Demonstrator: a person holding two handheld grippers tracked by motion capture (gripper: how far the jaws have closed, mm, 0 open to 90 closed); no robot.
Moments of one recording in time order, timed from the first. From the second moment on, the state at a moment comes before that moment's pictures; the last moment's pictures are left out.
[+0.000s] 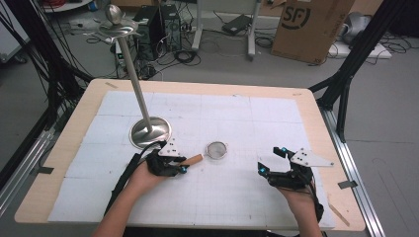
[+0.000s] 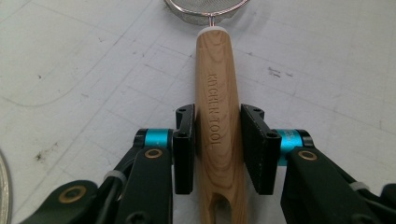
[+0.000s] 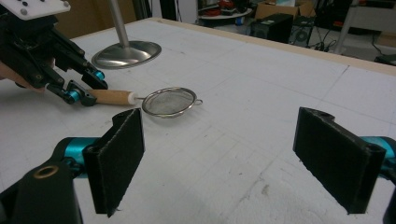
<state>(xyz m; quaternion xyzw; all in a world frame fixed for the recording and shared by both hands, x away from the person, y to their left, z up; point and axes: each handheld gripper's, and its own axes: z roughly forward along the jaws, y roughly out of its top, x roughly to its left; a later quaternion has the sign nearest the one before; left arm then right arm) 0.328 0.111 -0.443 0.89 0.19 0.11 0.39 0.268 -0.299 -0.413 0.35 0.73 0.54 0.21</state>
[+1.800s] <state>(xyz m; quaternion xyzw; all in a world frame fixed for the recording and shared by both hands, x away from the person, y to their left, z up) 0.301 0.041 -0.439 0.91 0.13 0.11 0.39 0.266 -0.299 -0.412 0.35 0.73 0.54 0.21</state>
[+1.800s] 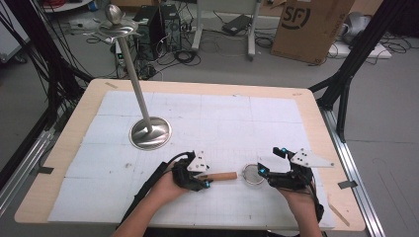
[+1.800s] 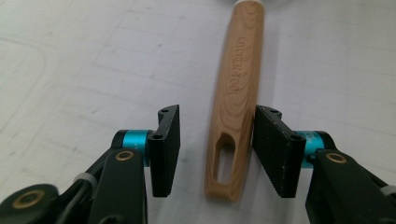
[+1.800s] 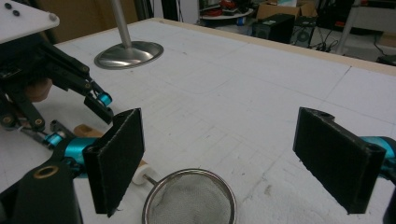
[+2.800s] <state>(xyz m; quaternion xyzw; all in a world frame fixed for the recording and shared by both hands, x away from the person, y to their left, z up) 0.340 0.044 -0.442 0.87 0.23 0.16 0.39 0.267 -0.298 -0.415 0.35 0.74 0.54 0.21</state>
